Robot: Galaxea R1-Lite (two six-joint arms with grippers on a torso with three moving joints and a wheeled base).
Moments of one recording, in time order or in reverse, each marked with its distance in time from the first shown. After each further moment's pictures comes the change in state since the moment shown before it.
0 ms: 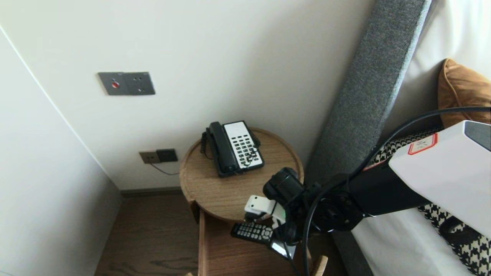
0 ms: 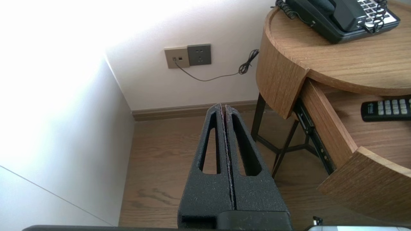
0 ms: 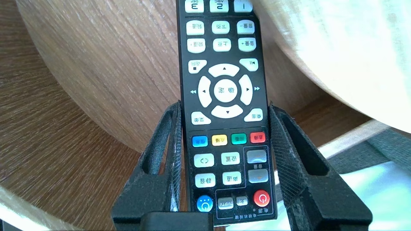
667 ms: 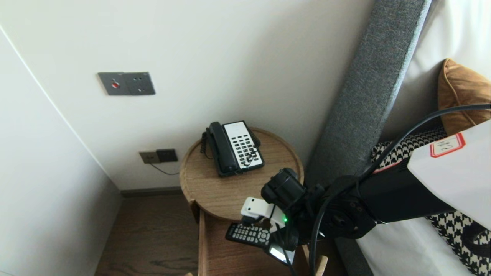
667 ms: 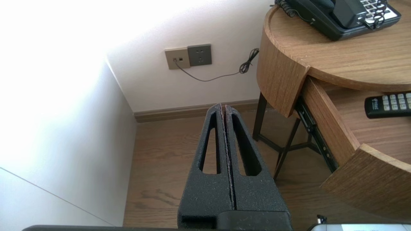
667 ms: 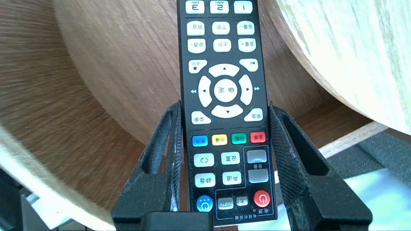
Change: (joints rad) left arm 0.000 0.000 0.000 0.001 -0.005 0.024; right arm 0.048 -0.048 0.024 -0.002 0.001 0.007
